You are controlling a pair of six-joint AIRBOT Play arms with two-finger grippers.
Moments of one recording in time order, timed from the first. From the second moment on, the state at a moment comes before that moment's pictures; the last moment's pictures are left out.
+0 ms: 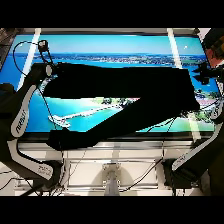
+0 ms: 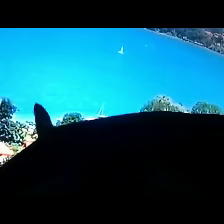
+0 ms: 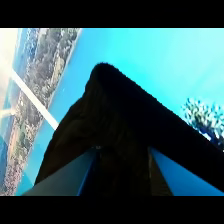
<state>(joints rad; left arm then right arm) -0.04 -1.73 1.47 1.68 -0.47 -1.84 -0.58 -2.14 2.05 -1.01 1.03 1.87</state>
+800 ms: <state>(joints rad) 0.01 -1.67 1.46 1.75 -0.84 -1.69 -0.70 -2.04 2.04 -0.97 1.34 1.58</state>
